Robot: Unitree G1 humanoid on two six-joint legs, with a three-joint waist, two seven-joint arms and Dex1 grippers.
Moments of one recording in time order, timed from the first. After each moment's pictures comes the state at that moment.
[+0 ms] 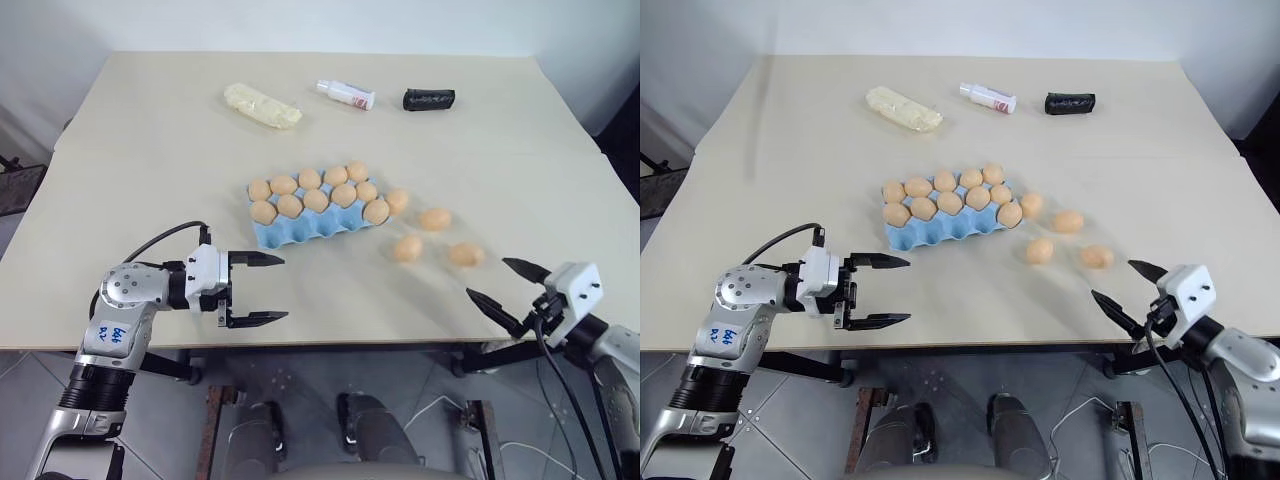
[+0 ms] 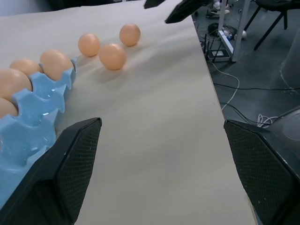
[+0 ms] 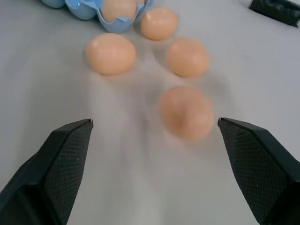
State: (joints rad) left arm -0.31 0.63 -0.02 0.02 -0.39 -0.04 -1.24; right arm 0.04 -0.68 -0.33 -0.03 0.38 0.06 0.88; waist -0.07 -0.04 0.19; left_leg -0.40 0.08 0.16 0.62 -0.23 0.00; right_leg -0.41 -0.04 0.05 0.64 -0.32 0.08
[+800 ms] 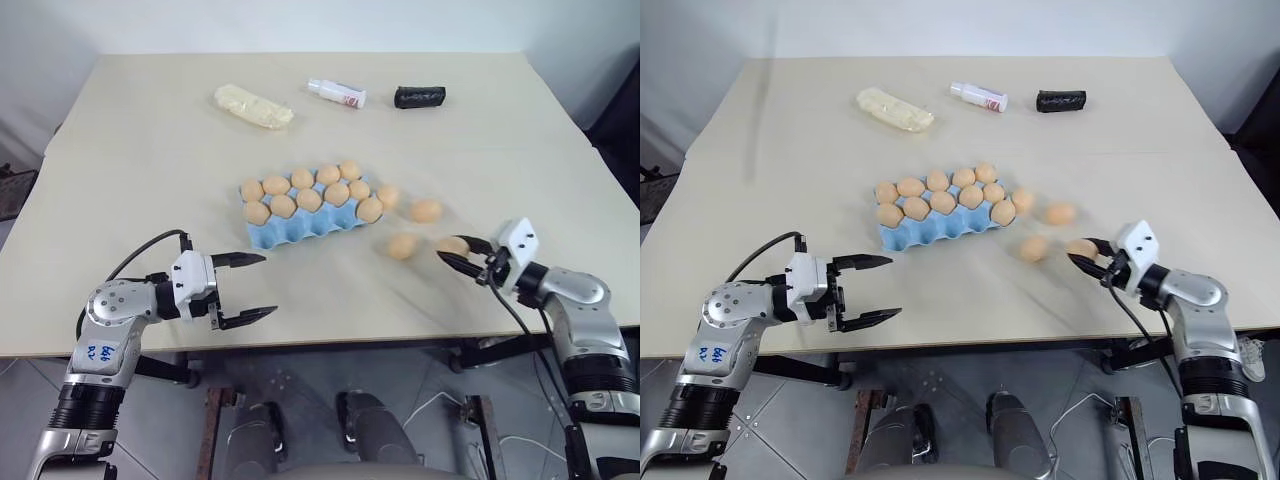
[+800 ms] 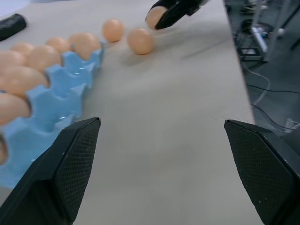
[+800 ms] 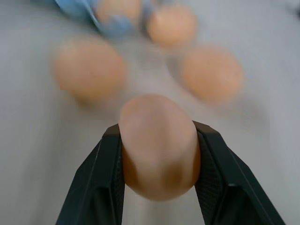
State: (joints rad) left arm -0.20 0.64 0.07 0.02 -0.38 -0.07 -1.08; right arm -0.39 -0.60 -0.11 0.31 0.29 0.00 0.99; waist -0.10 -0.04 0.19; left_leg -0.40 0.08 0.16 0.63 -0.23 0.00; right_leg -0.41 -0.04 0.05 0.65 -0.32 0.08
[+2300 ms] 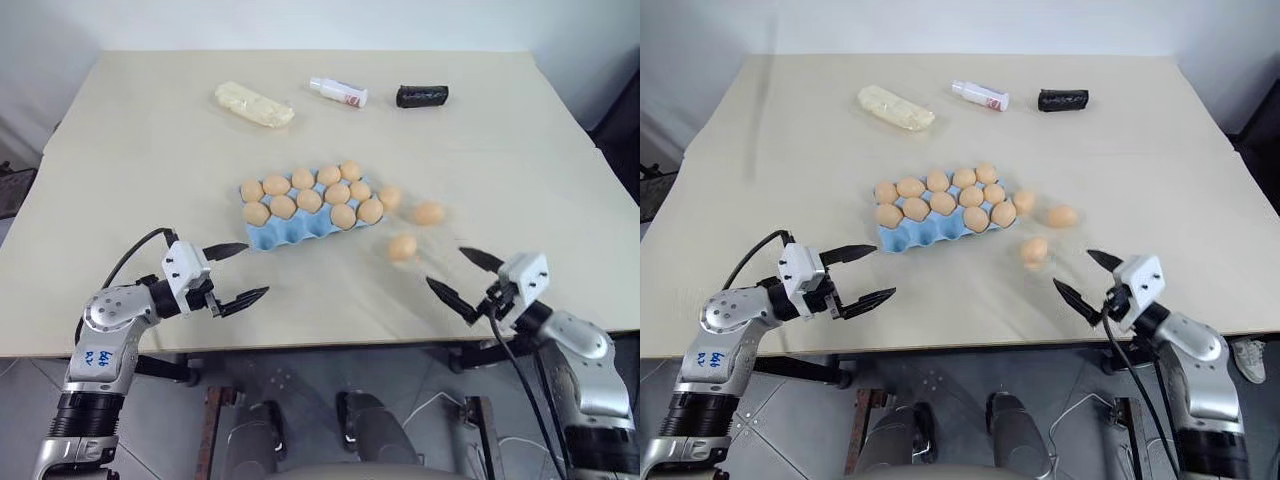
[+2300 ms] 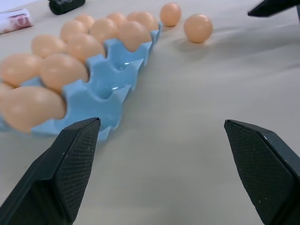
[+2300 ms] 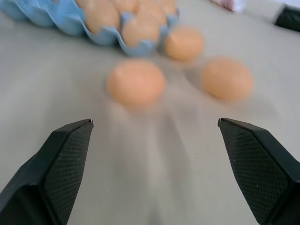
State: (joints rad) left arm -0.21 0.60 0.06 0.01 -0.35 0.01 -0.95; right arm 0.04 -0.51 -0.28 -0.05 0.34 0.01 0.79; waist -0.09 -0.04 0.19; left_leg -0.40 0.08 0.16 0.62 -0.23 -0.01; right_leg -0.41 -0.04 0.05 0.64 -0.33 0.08
